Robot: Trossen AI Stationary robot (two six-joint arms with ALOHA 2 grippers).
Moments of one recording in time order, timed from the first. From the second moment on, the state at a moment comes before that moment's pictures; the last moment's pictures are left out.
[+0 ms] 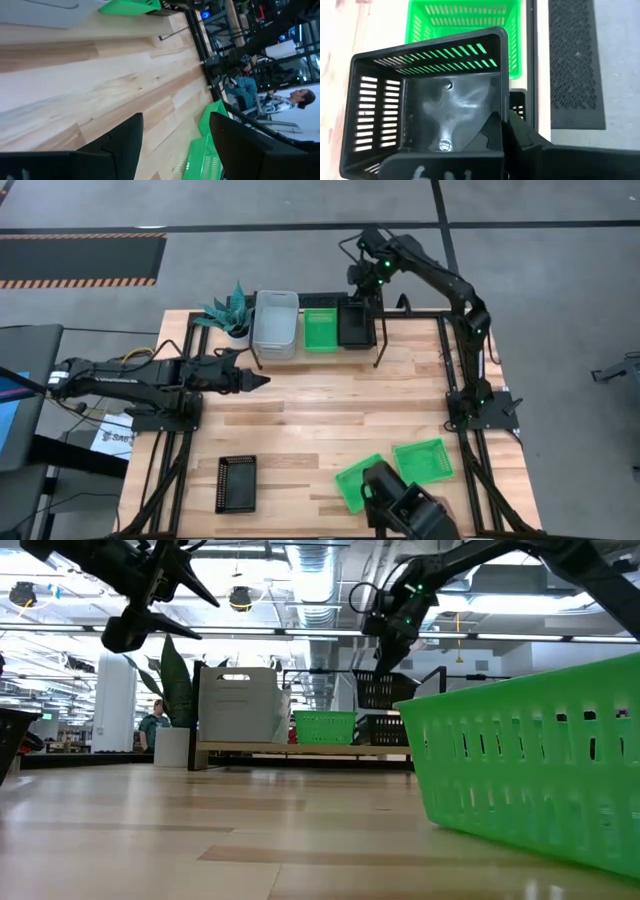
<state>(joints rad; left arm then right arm) 0.02 0.75 0.58 -0.30 -0.19 -1.21 -0.83 2.07 2.09 -1.21 -0.42 -0.80</state>
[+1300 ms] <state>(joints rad) 0.15 0.75 0.58 -0.30 -0.24 -1.30 -0.90 2.08 2.09 -1.21 -0.45 -0.94</state>
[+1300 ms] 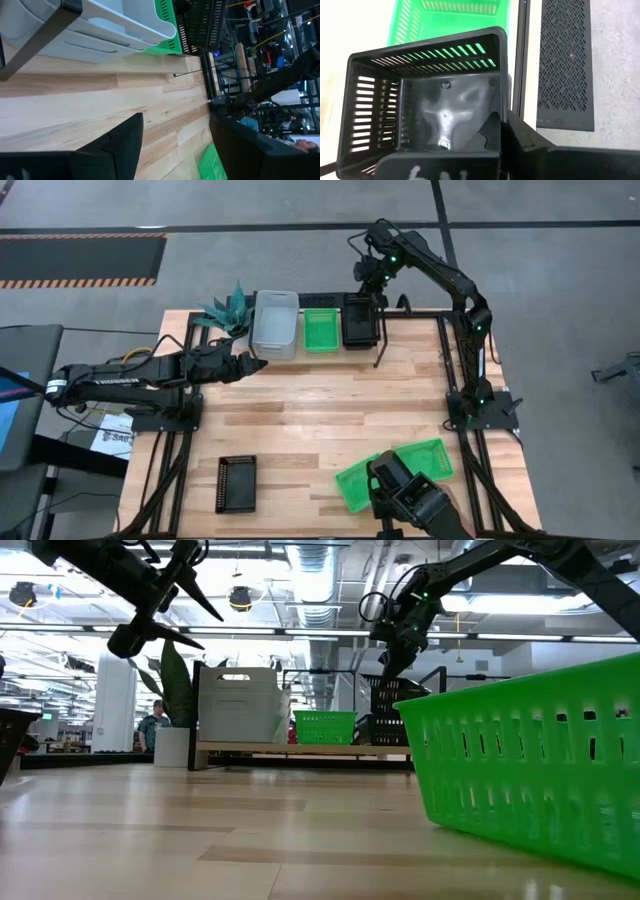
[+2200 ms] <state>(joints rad) 0.15 0.75 0.58 -0.30 -0.25 -1.30 -0.89 2.14 2.09 -1.19 -0.42 -0.89</state>
